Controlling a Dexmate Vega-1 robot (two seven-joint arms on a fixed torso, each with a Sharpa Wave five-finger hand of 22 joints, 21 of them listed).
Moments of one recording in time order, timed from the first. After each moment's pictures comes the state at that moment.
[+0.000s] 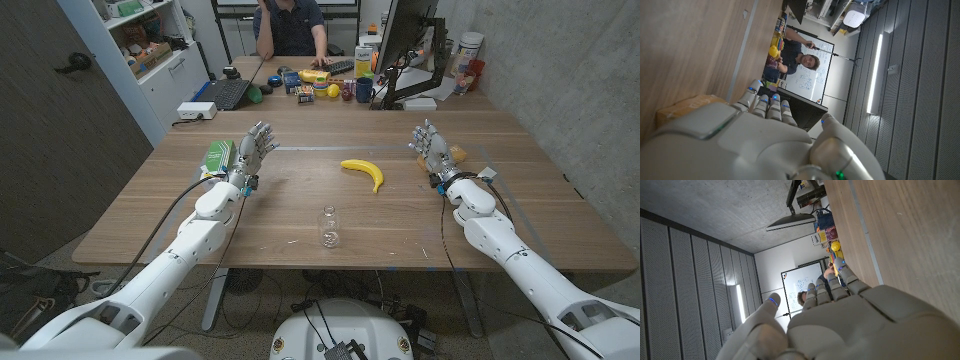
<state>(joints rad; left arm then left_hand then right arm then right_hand) 0.85 0.49 0.34 -1.31 -0.62 -0.28 -0.03 0.05 0.06 0.46 0.11 0.36 0.04 0.02 0.18 0.18 0.05 -0.01 0.18 0.18 0.04 -0.02 0.23 0.18 0.07 -0.02 0.65 0.17 -0.86 -0.45 -0.28 -1.30 0.58 0.26 0.08 0.05 0.08 0.28 0.16 0.21 -0.01 0.10 0.19 0.18 0.06 0.09 0.19 0.19 -0.10 0.07 0.33 0.17 -0.14 0.03 0.86 0.17</state>
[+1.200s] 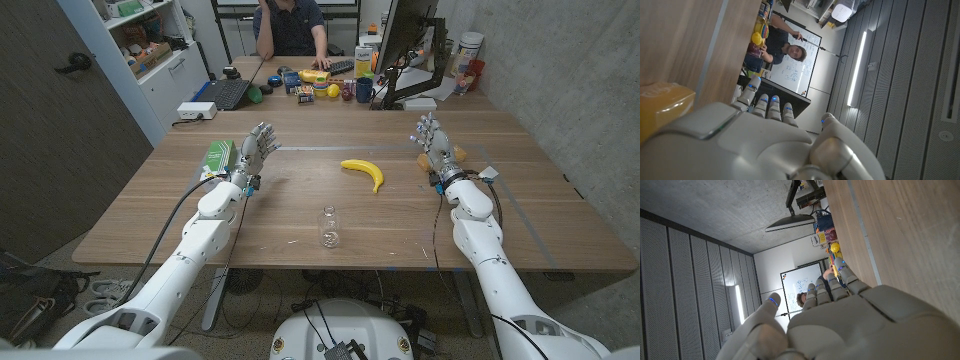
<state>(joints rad) 0.88 0.36 0.20 -1.31 -0.49 -0.21 -0.11 0.05 0.06 0.46 0.11 0.36 0.04 0.02 0.18 0.18 0.05 -0.01 0.18 0.18 0.04 -0.02 0.23 0.18 0.07 -0.01 0.64 0.17 -0.91 -0.10 0.08 -1.31 0.18 0.35 0.26 0.06 0.08 0.26 0.14 0.21 -0.04 -0.03 0.19 0.19 0.02 0.04 0.18 0.19 -0.07 0.07 0.32 0.17 -0.08 0.06 0.84 0.17</state>
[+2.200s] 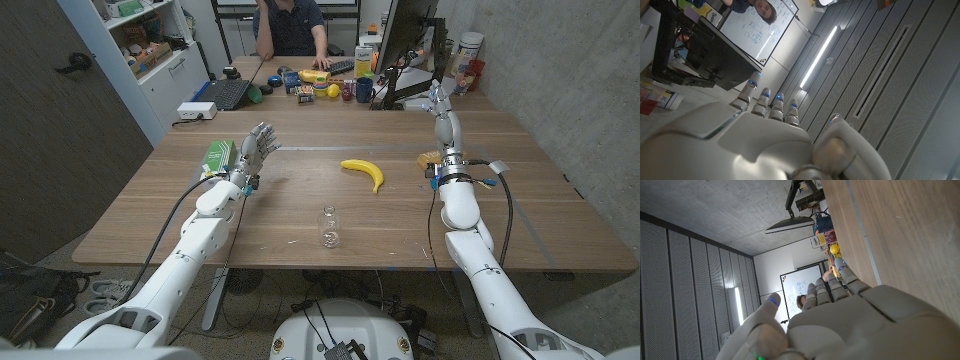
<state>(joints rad) 0.87 0.35 0.17 -1.31 -0.47 -0.19 -0.14 0.05 0.06 0.46 0.11 0.36 0.04 0.02 0.18 0.18 0.05 -0.01 0.18 0.18 0.04 -0.02 0.23 0.18 0.07 -0.01 0.63 0.17 -0.96 -0.14 -0.03 -1.36 -0.17 0.75 -0.19 0.08 0.01 0.22 0.10 0.21 0.05 -0.12 0.20 0.19 0.08 -0.04 0.20 0.19 0.01 0.03 0.32 0.17 -0.02 0.11 0.80 0.17</state>
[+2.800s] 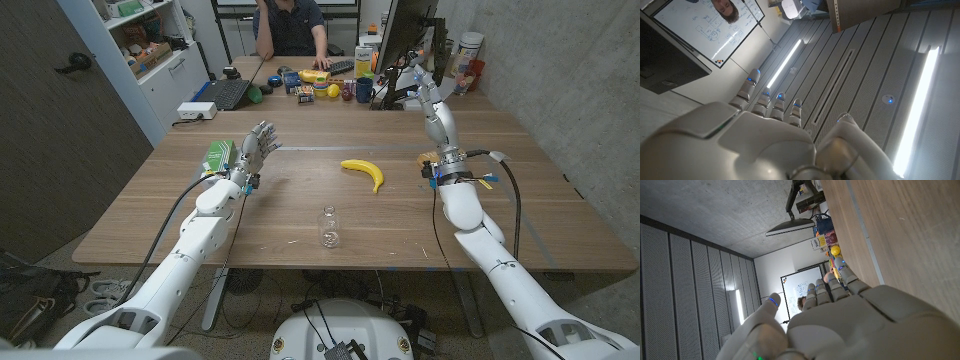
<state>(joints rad) 0.88 0.36 0.18 -1.33 -0.45 -0.17 -0.14 0.05 0.06 0.46 0.11 0.36 0.04 0.02 0.18 0.18 0.05 -0.01 0.18 0.18 0.04 -0.02 0.23 0.18 0.08 -0.01 0.63 0.17 -0.92 -0.35 -0.19 -1.37 -0.22 0.94 -0.28 0.11 -0.04 0.20 0.07 0.22 0.07 -0.19 0.21 0.19 0.09 -0.05 0.20 0.19 0.02 0.04 0.29 0.17 0.02 0.15 0.78 0.17</state>
